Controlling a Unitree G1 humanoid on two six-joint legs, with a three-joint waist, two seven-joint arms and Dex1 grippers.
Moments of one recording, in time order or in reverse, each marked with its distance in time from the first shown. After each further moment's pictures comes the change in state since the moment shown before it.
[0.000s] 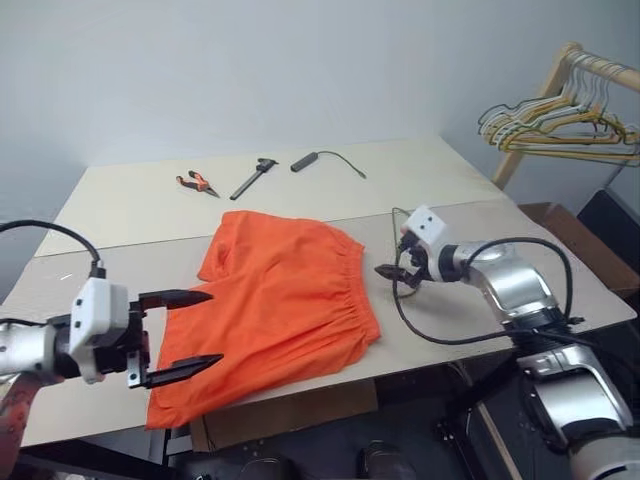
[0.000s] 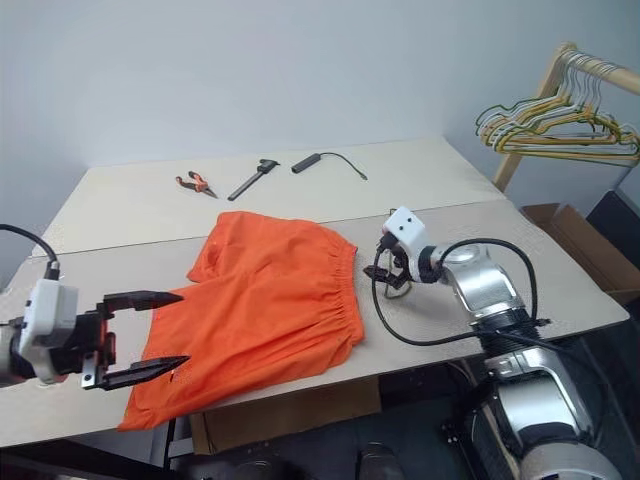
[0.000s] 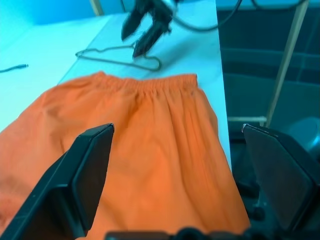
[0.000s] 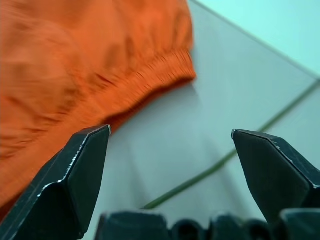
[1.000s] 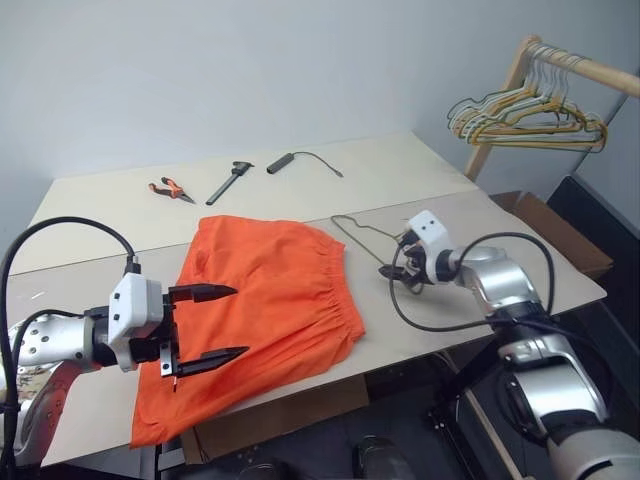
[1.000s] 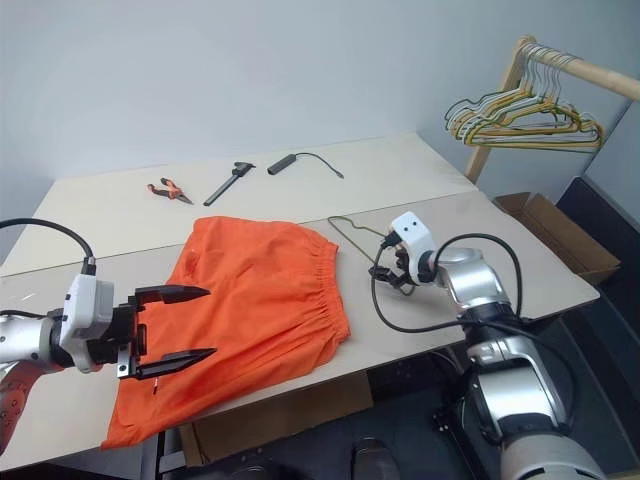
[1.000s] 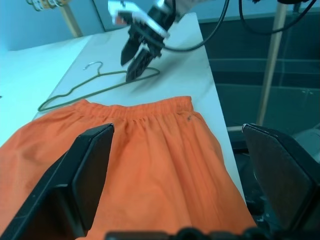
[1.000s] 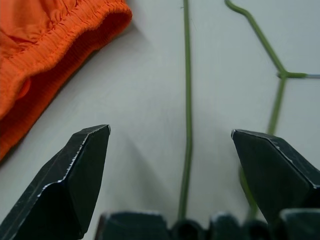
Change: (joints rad) left arm -0.077 -0.029 -0.104 0.006 0.029 -0.026 0.053; right arm -0.124 0.100 -0.084 0.345 -0.073 -0.086 0.039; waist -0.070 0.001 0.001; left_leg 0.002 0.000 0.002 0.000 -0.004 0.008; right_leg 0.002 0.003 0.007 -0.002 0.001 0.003
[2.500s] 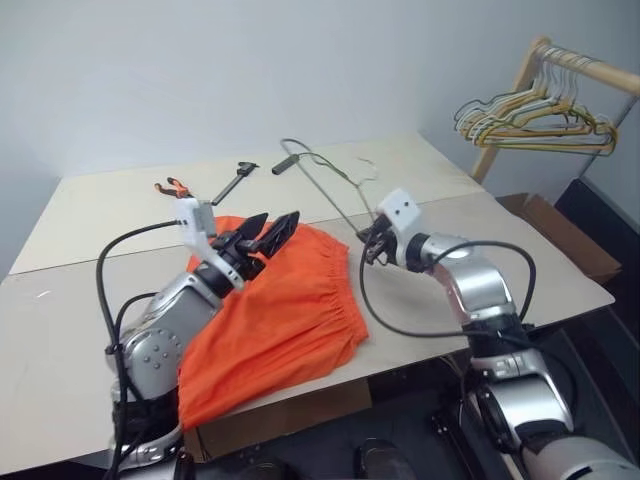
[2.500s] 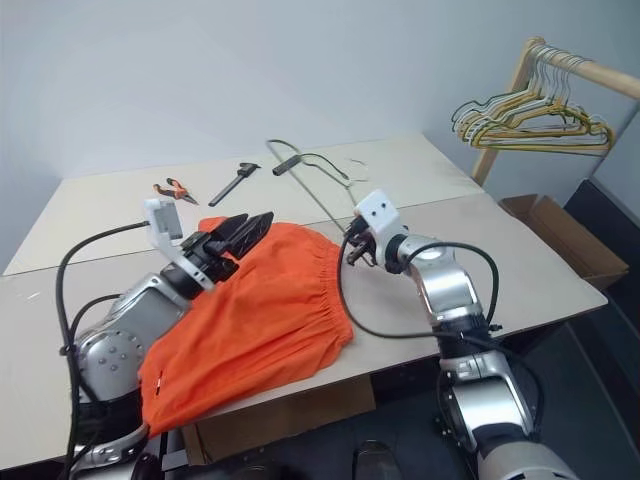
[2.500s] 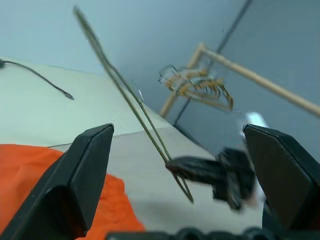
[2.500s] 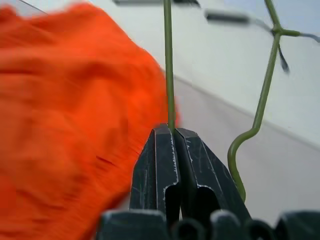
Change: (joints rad) left arm -0.477 -0.650 -0.069 0.119 -0.334 0.483 1.032; right arm 0.189 0.121 -0.048 -0.606 -0.001 -0.015 -0.038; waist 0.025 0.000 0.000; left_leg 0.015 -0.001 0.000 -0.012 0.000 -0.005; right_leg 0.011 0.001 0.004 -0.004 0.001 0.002
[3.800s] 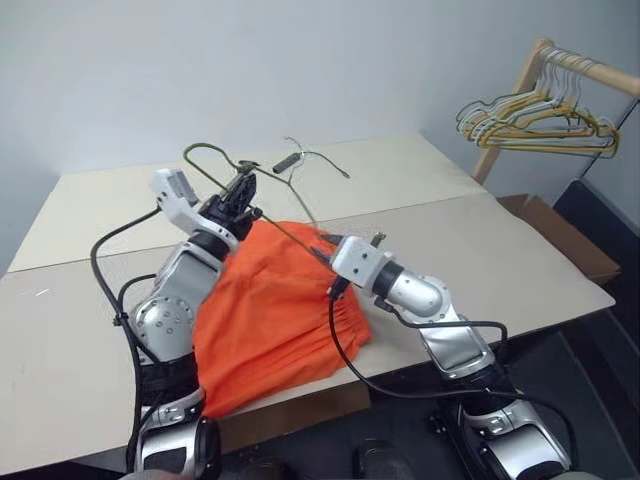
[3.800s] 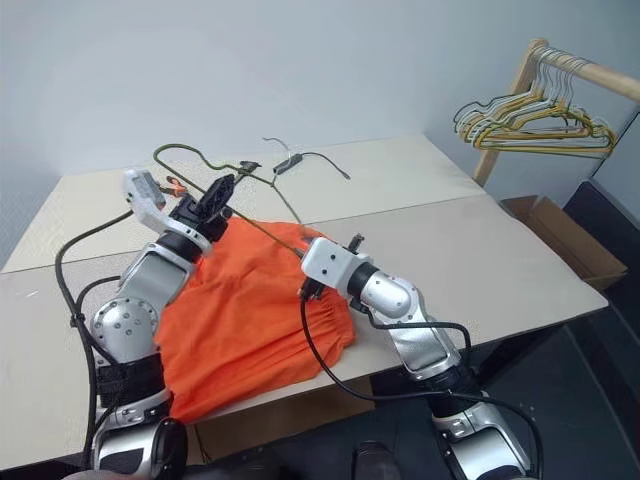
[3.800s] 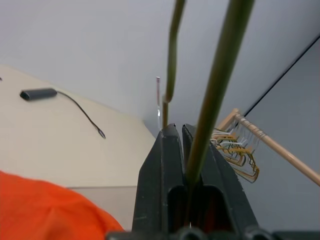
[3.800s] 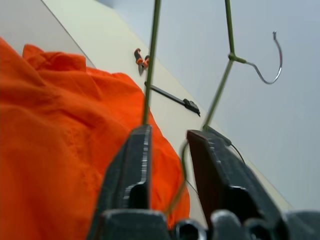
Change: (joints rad) left arm -0.132 -0.038 0.074 0.156 0.006 -0.156 0.077; right arm 0.181 0.017 0.188 -0.146 -0.216 -0.508 -0.170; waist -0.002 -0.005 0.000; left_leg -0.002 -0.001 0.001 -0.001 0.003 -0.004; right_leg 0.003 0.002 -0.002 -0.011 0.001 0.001
